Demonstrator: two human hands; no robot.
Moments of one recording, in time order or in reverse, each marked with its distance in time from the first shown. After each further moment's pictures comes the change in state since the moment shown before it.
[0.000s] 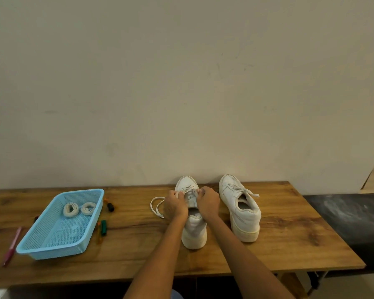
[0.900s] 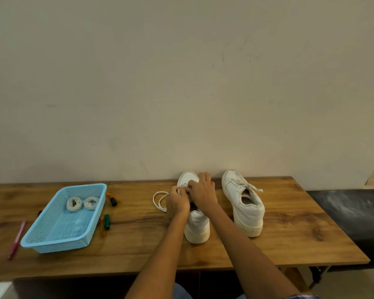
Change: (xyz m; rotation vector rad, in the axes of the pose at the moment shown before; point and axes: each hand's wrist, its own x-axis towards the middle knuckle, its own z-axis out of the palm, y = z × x) left_hand -0.003 -0.004 -0.002 -0.114 -0.018 0.001; right_hand 0.002 -0.016 -0.003 -0.644 -0.183 -0.474
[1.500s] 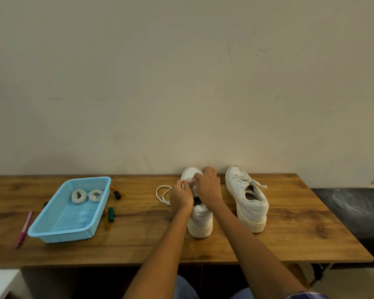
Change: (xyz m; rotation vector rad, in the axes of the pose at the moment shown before) left_hand 0.001 -0.004 0.002 -0.030 0.012 0.060; right_hand -0.003 0.001 -0.002 0.138 0.109 0.058
